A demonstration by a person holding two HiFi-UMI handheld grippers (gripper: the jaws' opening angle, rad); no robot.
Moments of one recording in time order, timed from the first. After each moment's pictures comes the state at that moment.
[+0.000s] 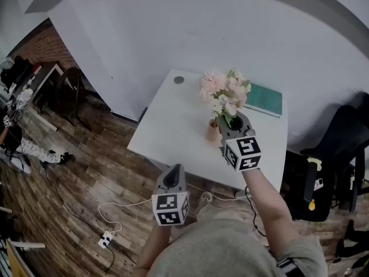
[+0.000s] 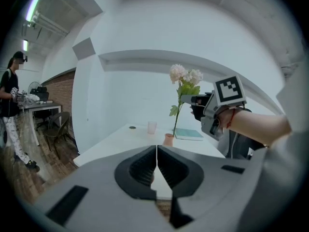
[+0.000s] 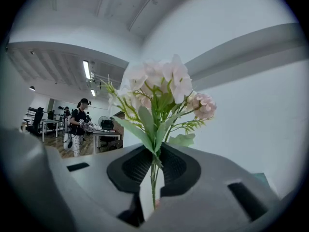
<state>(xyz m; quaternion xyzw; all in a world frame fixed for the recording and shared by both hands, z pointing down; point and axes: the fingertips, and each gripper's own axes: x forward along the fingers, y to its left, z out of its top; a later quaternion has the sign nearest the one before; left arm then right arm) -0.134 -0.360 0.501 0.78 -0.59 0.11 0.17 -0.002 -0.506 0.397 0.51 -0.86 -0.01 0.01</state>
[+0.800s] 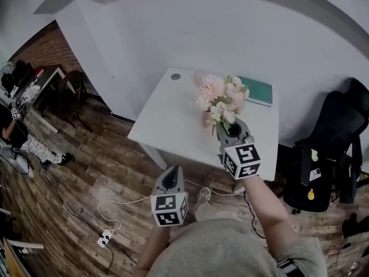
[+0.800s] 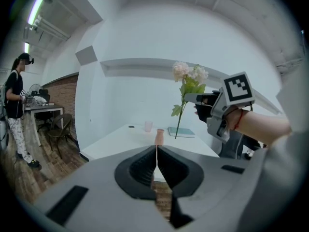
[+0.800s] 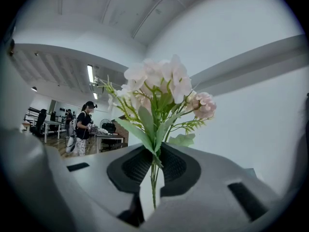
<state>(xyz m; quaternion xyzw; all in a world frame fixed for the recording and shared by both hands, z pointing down) -0.128 -0.256 0.495 0.79 -0.59 0.10 0.16 0.006 -0.375 0.382 0.51 -0.86 -0.03 0.00</state>
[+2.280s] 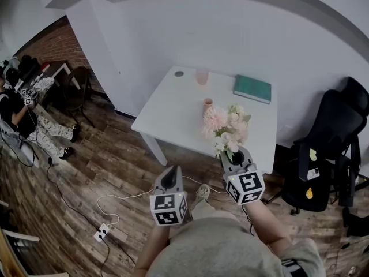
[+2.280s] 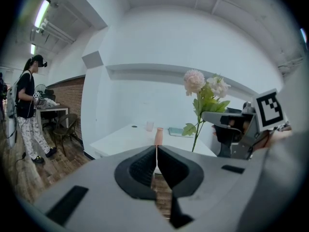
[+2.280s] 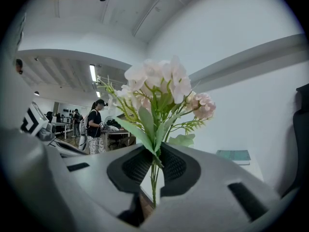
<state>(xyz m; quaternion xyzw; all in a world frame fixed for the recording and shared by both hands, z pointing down) -0.133 -0.193 0.494 0.78 -0.60 0.09 0.15 0.012 -0.246 0.430 0.49 -0.87 0.01 0.02</state>
